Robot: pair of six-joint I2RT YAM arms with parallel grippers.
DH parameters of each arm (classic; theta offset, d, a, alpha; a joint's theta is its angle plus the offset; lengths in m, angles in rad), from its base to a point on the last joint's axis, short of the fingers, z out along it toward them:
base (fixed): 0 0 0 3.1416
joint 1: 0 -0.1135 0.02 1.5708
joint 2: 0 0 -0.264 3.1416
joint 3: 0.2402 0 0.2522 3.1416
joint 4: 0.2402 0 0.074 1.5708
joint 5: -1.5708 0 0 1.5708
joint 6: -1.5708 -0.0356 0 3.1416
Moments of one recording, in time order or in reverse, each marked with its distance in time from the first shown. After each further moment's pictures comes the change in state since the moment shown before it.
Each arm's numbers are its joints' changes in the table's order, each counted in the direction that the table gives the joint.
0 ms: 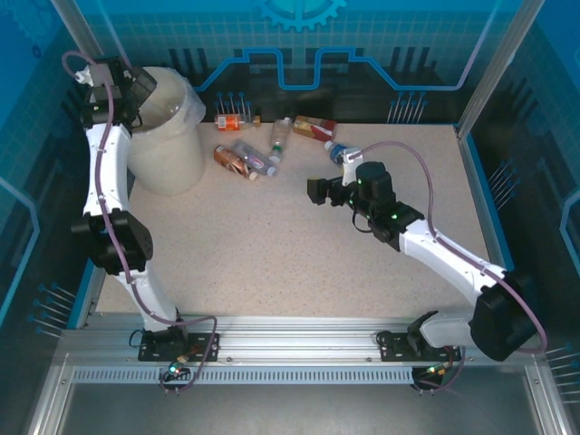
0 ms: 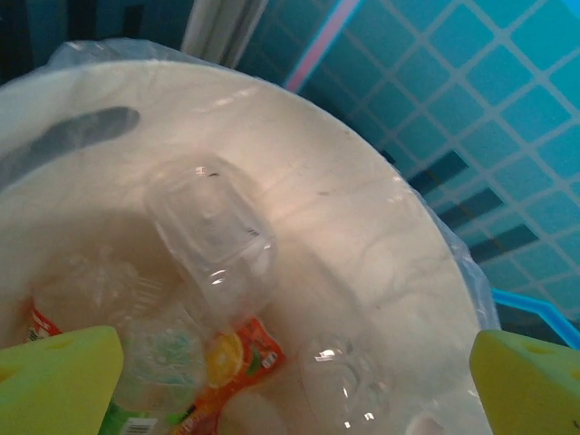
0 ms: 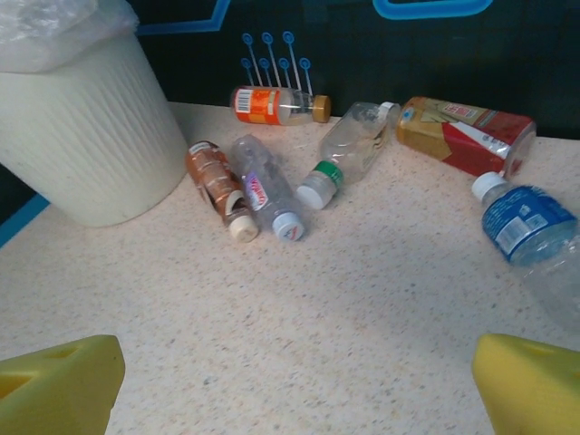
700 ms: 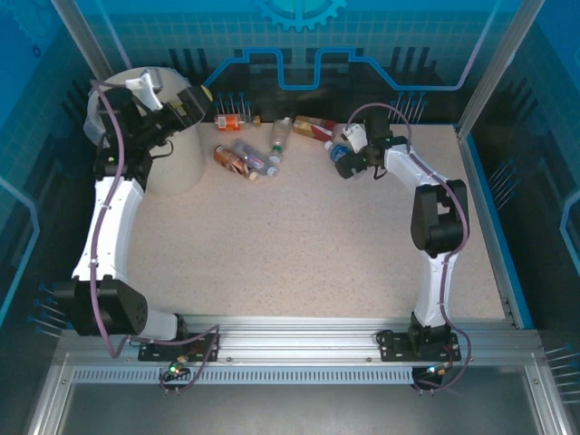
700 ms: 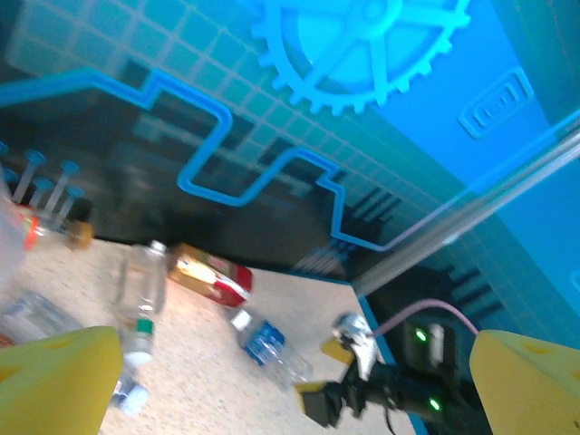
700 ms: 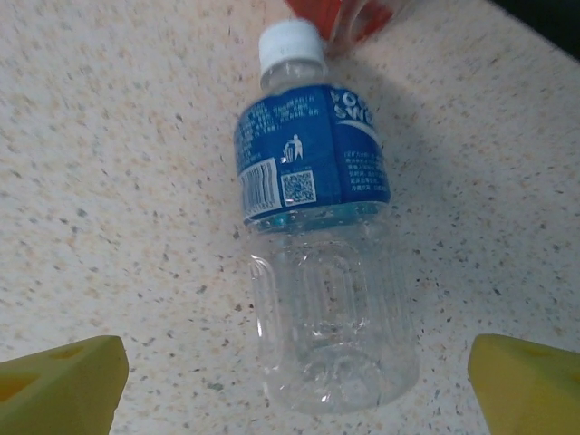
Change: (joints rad) left arm 0.157 -0.494 -0.649 -0.471 -0.701 -0.014; right arm 0.342 0.814 0.797 0.552 0.106 0.620
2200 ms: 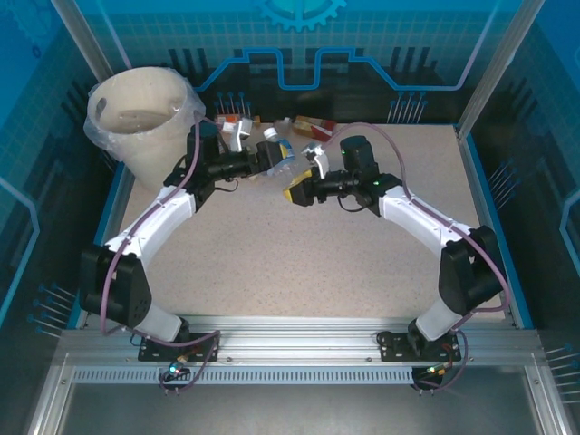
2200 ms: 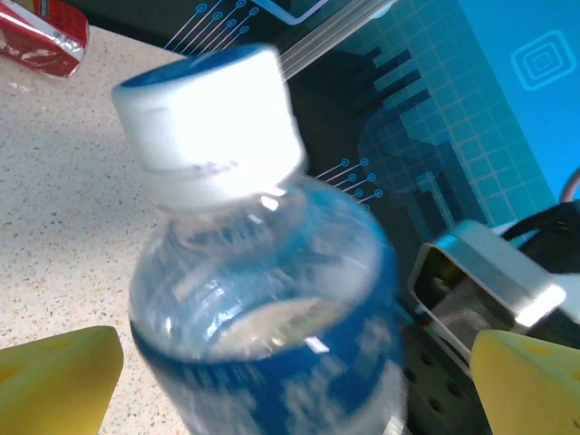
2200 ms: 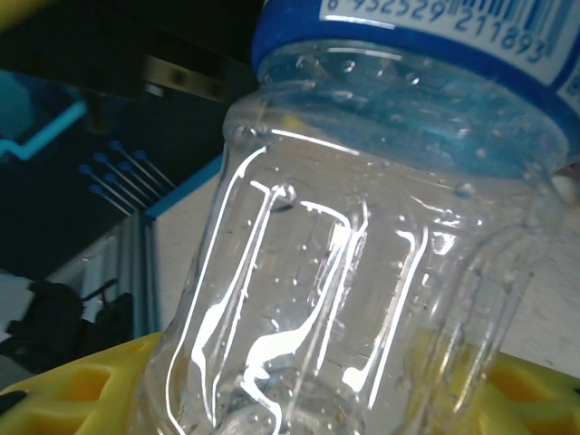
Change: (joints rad) left arm 0.345 0.109 -0.248 -0.172 -0.127 0.055; right arm -0.306 -0.537 -0.536 -0.440 0.708 -0.515
